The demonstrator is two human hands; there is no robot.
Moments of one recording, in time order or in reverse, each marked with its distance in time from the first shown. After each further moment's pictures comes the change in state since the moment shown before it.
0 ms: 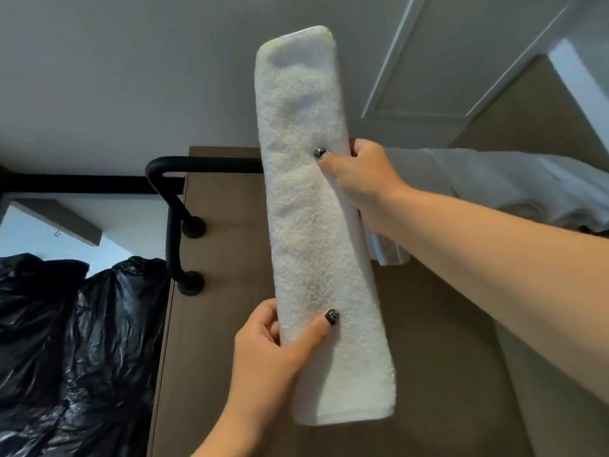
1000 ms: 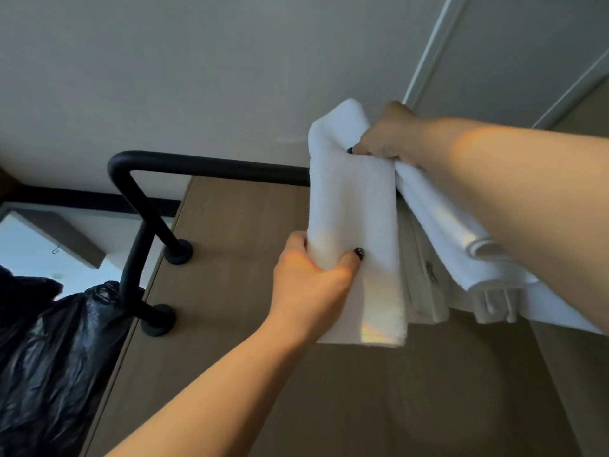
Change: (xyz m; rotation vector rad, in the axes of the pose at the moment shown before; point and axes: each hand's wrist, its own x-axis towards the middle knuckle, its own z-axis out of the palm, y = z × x) left_hand 0.166 -0.016 0.072 0.281 0.124 0.359; right_hand 0.167 0.020 -0.029 -0.892 0.002 -0.117
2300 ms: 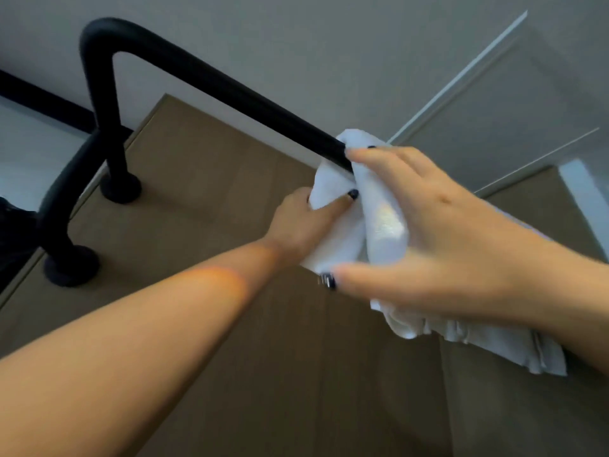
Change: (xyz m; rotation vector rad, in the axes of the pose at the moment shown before) left_hand 0.099 -0.053 0.003 -0.165 -0.204 0.132; right_hand -0.181 -0.018 0.015 -0.419 -0.142 -0.535
